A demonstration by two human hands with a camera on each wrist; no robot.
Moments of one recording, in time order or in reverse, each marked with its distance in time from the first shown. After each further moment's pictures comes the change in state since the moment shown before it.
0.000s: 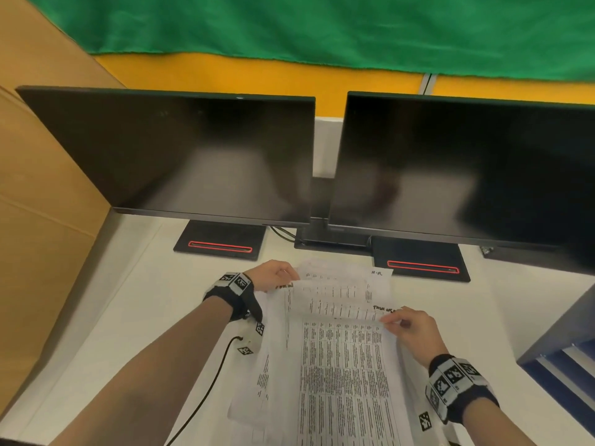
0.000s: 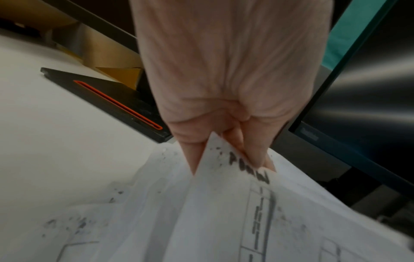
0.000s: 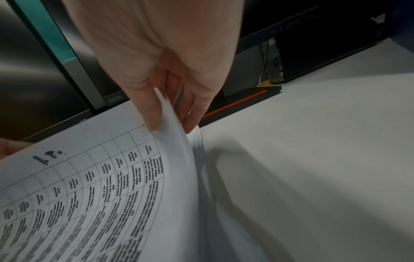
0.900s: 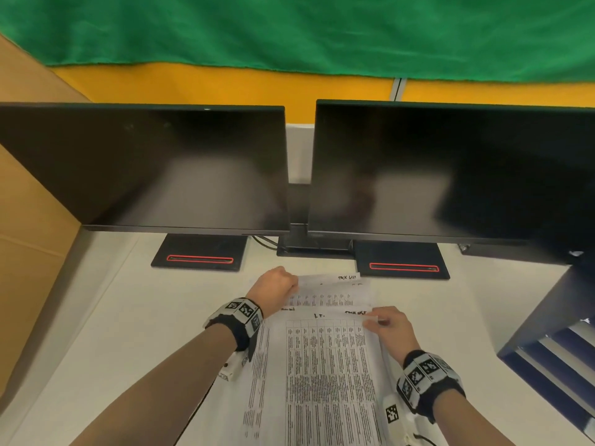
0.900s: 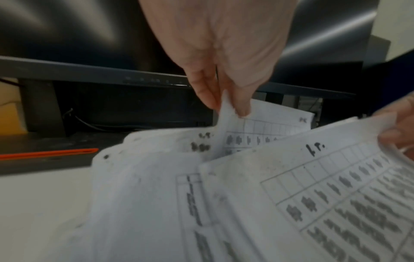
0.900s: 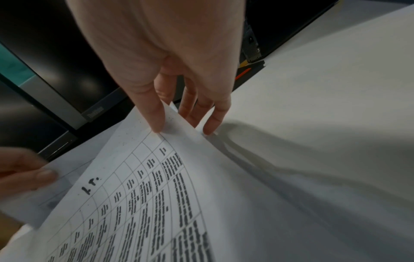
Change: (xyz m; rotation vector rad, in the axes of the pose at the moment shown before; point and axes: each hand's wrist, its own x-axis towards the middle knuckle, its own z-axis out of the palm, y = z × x) left_hand 0.013 0.021 0.041 0.746 0.387 0.379; right_hand 0.011 0.004 0.014 0.155 0.028 0.208
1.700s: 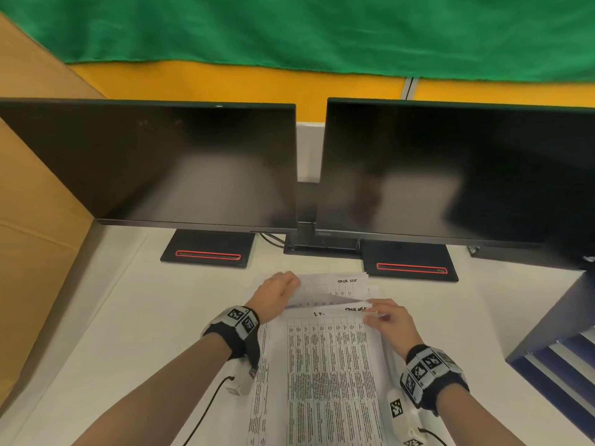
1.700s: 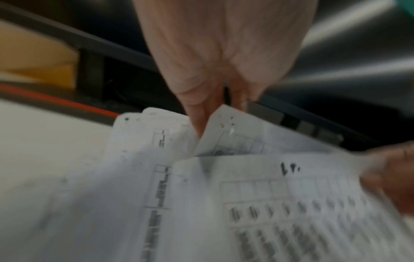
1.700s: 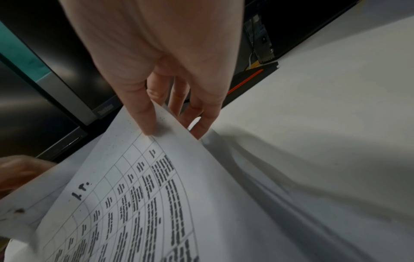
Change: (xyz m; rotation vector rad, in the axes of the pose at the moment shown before) left_hand -0.024 0.001 0.004 -0.552 -0.044 -0.251; right_hand 0.006 -0.010 0.002 0.081 -0.069 -0.108
